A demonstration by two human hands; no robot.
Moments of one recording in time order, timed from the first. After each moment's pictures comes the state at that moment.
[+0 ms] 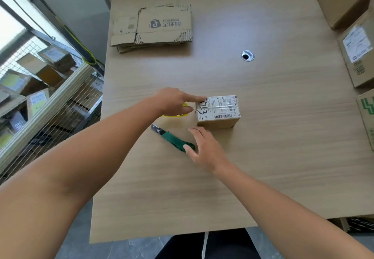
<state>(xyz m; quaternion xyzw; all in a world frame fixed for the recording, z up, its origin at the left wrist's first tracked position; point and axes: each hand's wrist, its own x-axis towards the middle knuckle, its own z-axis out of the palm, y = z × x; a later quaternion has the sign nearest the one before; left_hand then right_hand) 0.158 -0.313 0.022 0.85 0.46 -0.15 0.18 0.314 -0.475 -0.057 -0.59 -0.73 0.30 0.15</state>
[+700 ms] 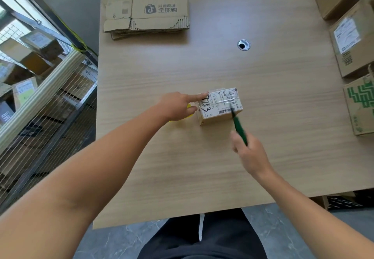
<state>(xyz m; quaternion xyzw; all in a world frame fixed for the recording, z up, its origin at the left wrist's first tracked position) 0.165 -0.360 0.005 0.83 0.50 -0.08 0.24 0.393 -0.535 0.016 -0.68 -0.49 0.44 0.31</state>
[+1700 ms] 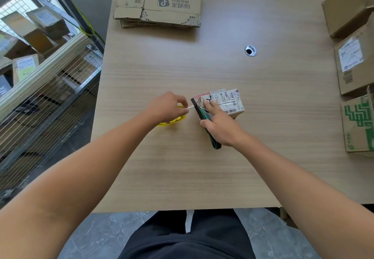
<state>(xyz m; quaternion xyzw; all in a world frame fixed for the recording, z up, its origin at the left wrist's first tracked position) 0.139 -0.390 0.011 0.72 0.62 -0.03 0.33 0.347 -0.444 0.028 -0.62 -0.66 0.42 -0.01</state>
